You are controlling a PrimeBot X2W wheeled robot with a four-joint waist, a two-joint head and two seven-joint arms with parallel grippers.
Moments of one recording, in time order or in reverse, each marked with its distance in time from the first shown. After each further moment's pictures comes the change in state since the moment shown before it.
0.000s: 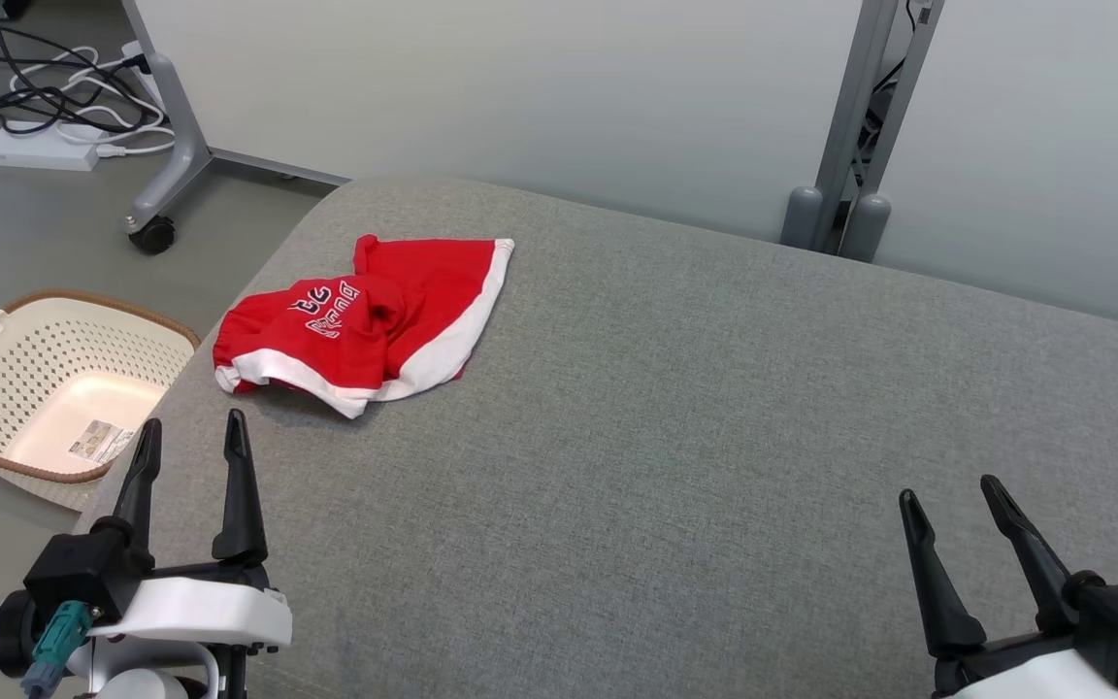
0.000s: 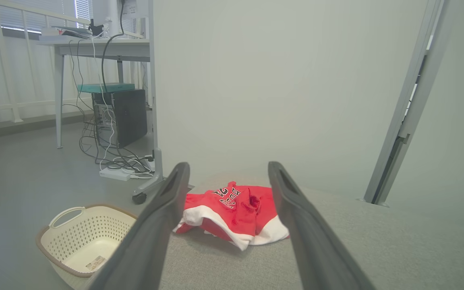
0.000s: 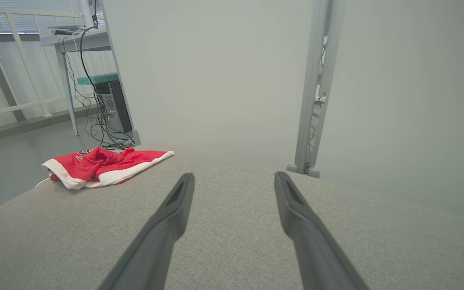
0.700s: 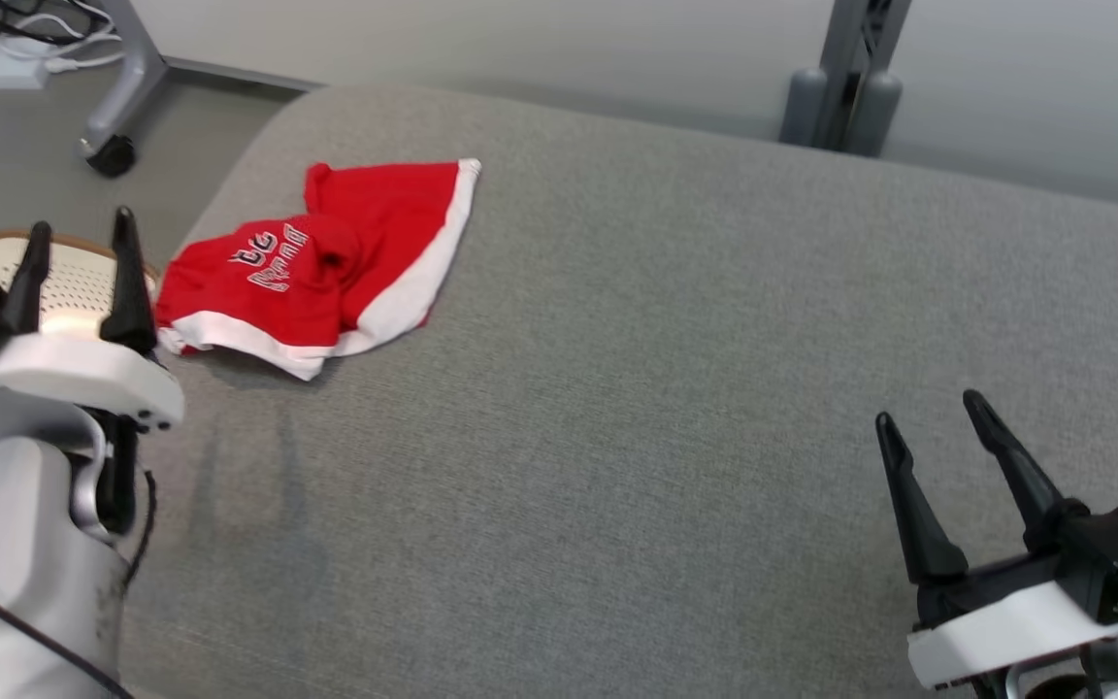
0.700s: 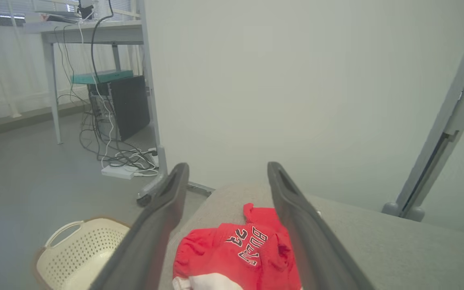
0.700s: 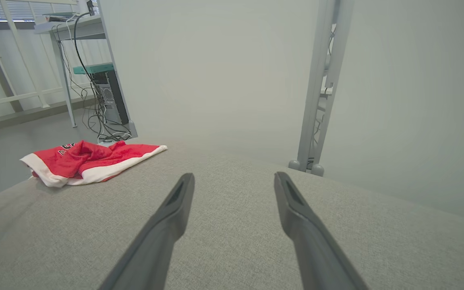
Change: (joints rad) left arm -0.464 0.070 0.077 0.383 -0.040 -0.097 0.089; right arm -0.106 0.000 0.036 -0.063 -0.064 0.000 0.053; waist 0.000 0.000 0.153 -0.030
